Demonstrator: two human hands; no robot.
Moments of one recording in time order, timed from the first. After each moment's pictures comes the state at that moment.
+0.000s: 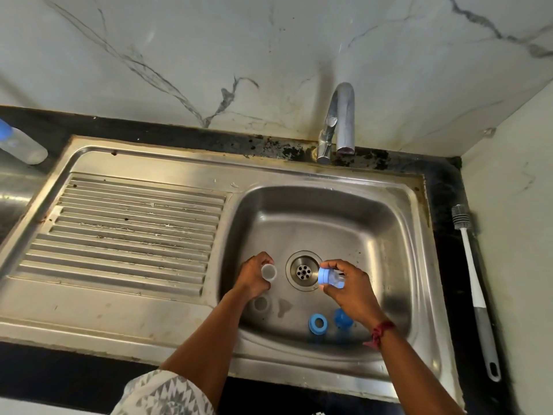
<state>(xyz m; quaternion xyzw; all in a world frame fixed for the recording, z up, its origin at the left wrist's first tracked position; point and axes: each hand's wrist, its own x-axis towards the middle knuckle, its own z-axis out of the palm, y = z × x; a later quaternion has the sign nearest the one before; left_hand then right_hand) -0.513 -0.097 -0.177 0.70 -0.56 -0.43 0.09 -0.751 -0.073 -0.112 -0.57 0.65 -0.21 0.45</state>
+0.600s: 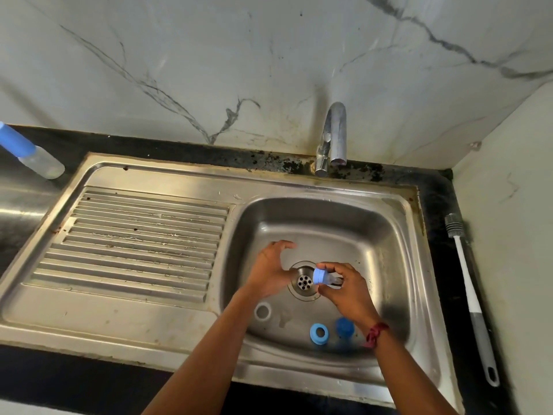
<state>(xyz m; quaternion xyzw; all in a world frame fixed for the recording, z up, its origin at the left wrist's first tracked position) -0.545 -0.107 -0.101 0.64 -0.60 -0.44 0.19 -0.742 -0.074 -0.101 -0.52 0.65 -0.27 0.49</state>
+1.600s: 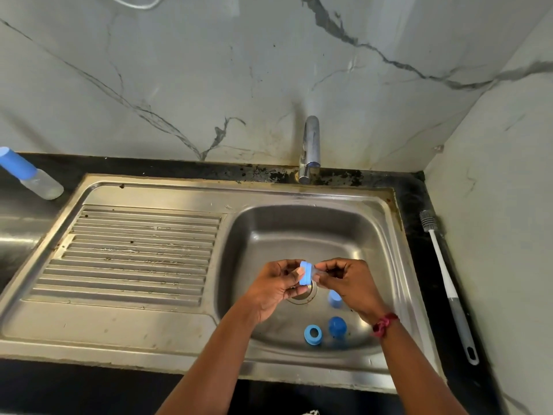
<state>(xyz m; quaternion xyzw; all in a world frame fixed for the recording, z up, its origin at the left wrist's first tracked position) -0.574 -0.065 -0.059 0.48 -0.30 -0.75 0.35 -0.762 -0.062 -0.052 -0.49 0.58 -0.36 0.54</state>
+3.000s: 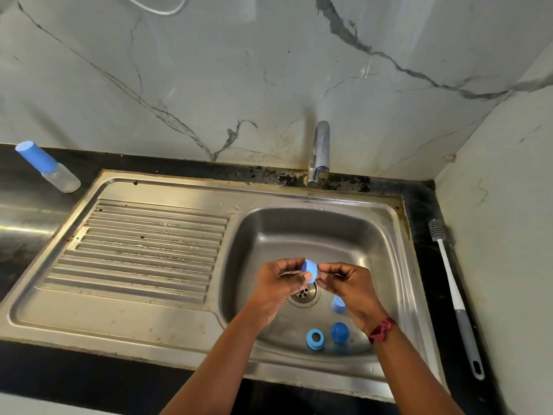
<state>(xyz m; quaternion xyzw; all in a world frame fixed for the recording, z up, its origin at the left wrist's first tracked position) -0.580 -0.057 -0.054 0.54 -0.34 -0.65 0.41 -0.750 -0.063 -0.052 -0.38 0.57 -0.41 0.60</state>
